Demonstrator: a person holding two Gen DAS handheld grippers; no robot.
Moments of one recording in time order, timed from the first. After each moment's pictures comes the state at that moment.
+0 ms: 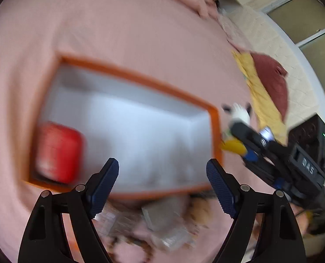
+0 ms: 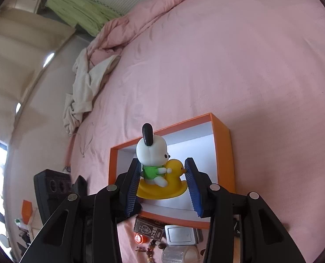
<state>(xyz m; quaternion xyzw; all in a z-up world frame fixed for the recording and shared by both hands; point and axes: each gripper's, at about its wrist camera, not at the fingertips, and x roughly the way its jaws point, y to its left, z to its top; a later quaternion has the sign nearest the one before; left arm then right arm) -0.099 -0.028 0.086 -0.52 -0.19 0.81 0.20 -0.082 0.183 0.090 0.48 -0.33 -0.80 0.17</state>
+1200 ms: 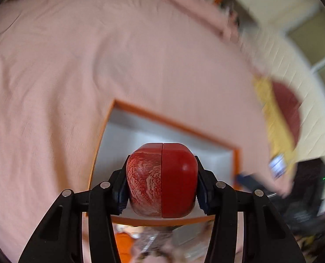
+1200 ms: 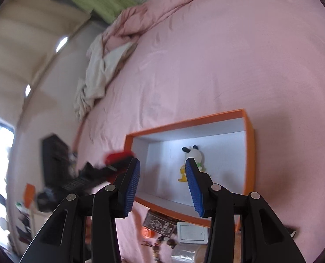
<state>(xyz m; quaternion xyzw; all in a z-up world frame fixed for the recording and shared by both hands) -0.108 -0.085 0.091 -0.52 -0.24 0.80 0.16 -0.095 0.139 0.093 0.50 -0.26 -0.79 0.24</state>
